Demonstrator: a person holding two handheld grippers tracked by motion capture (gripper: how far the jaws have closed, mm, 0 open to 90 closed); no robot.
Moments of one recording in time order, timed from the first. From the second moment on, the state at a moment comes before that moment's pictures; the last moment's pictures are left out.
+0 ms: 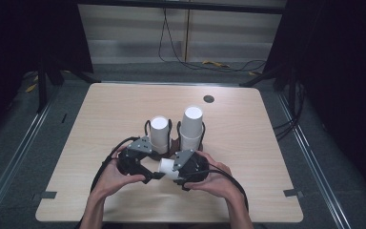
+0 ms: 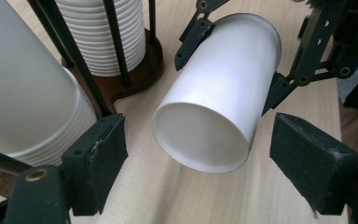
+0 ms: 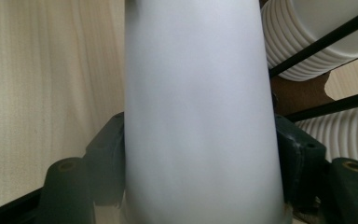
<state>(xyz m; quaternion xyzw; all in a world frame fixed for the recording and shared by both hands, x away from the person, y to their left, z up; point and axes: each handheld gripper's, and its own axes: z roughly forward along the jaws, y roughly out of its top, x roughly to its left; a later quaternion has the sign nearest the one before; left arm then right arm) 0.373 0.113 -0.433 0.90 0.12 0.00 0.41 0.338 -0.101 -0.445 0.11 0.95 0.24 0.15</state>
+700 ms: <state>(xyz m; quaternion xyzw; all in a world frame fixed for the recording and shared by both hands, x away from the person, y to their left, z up) 0.380 0.105 -0.445 0.92 0.09 -0.04 0.37 0.339 -0.088 -0.443 0.08 0.96 0.21 0.14</state>
